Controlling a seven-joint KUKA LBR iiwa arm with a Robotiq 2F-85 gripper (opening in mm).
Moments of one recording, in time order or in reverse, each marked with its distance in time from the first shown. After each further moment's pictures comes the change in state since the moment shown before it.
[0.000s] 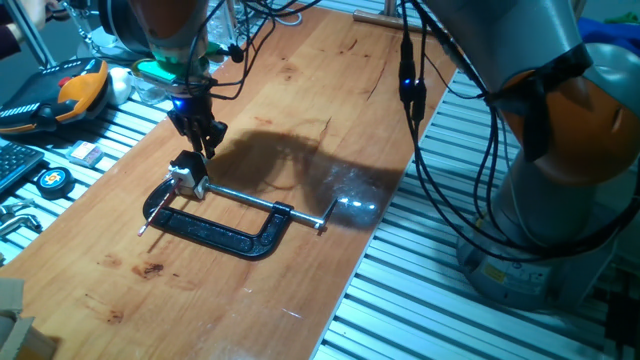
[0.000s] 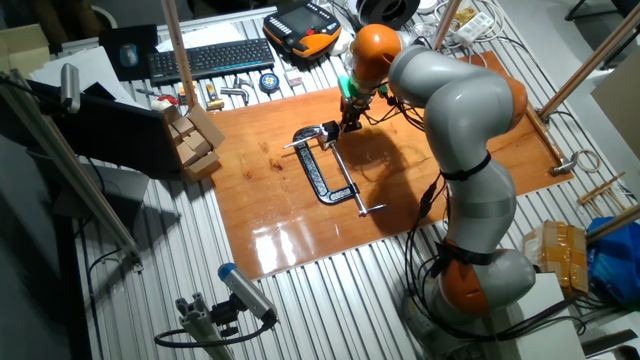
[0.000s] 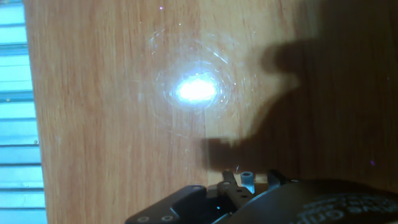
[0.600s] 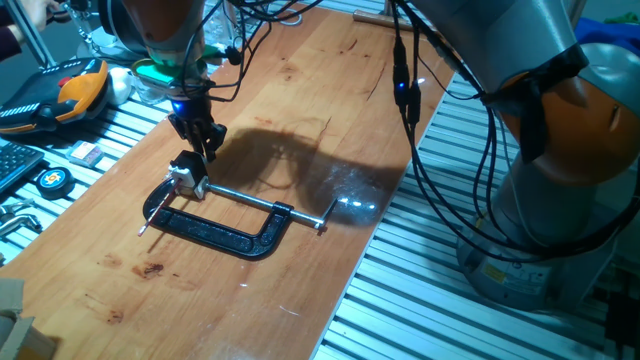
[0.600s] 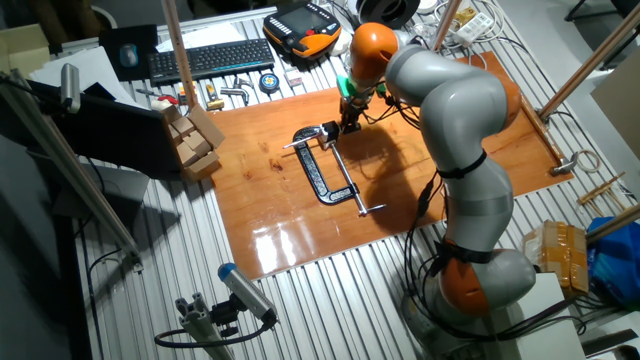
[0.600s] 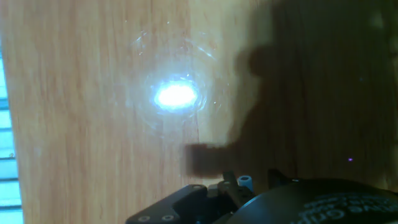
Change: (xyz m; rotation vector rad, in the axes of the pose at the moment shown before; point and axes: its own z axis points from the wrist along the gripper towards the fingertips) arm 0.000 0.000 0.009 0.025 0.016 0.009
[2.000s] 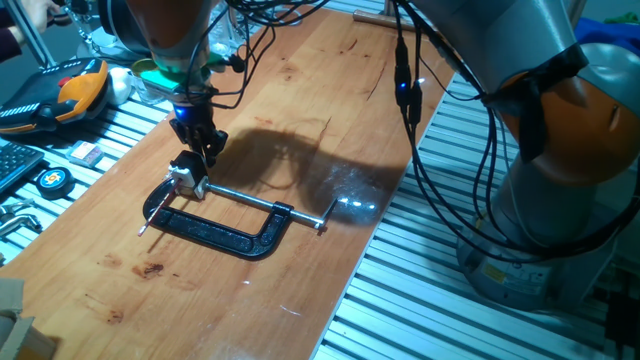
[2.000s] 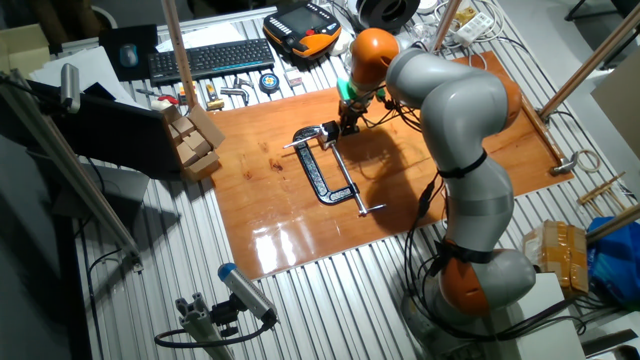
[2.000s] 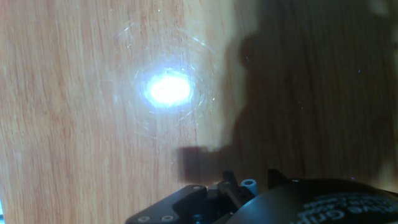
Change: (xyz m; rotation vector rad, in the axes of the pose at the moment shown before) arm 0.003 0.000 0.012 -0.023 0.016 0.008
